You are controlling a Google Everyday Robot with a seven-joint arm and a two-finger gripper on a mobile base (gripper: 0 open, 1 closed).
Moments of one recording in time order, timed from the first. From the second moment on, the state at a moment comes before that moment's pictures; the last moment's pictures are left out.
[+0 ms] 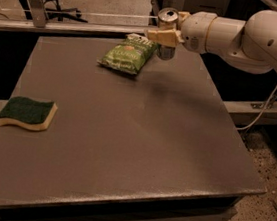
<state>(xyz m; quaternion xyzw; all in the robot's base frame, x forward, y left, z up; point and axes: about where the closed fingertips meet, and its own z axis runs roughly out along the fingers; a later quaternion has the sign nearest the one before) 0.711 -0.055 0.983 -0.44 0.62 0.22 0.61</state>
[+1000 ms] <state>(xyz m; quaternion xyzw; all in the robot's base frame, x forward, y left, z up) 0.743 -0.053 0.932 -0.41 0.63 0.28 0.60</state>
